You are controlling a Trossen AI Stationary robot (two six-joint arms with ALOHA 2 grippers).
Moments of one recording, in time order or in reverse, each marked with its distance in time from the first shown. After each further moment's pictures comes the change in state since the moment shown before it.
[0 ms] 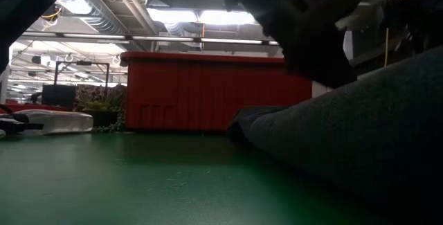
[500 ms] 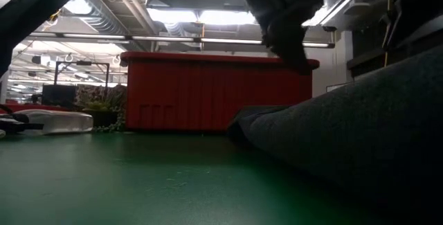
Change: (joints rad) left arm 0.122 -0.002 0.257 -0.418 -0.166 0.168; right arm 0.000 0.013 0.157 0.013 0.244 -0.116
